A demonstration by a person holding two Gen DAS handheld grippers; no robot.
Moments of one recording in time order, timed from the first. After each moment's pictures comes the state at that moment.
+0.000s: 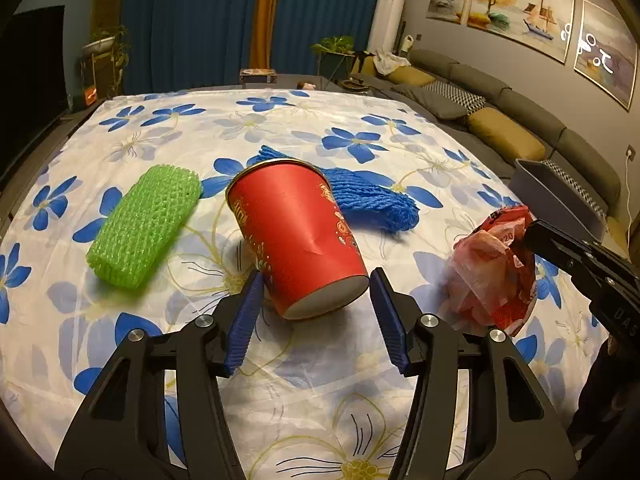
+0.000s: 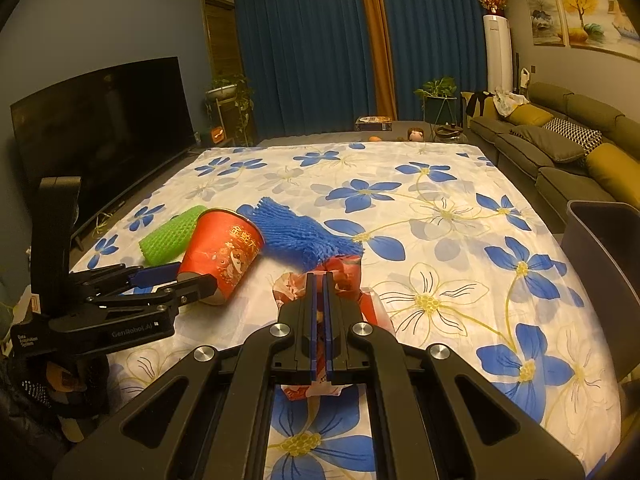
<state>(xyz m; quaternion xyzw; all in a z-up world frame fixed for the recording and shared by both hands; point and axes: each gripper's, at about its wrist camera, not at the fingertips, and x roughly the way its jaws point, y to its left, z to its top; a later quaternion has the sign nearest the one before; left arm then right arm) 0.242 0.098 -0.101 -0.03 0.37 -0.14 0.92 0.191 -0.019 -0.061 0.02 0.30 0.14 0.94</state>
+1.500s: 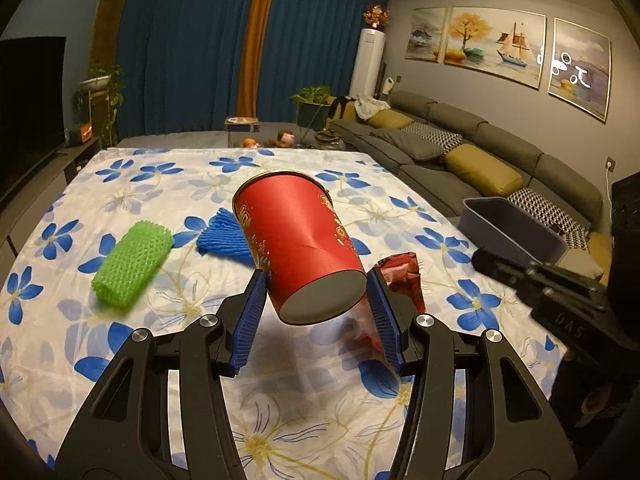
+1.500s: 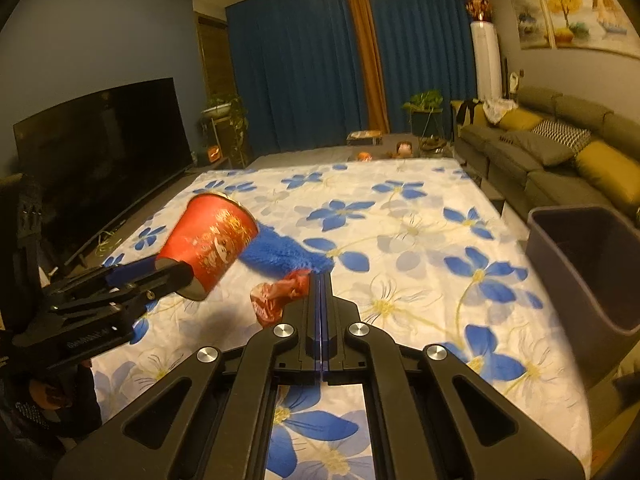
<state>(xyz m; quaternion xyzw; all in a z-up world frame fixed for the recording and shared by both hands) 0.185 0.059 -0.045 -0.04 0.28 -0.16 0.95 0.167 -0.057 -0.037 0.05 0.28 0.14 0.95</state>
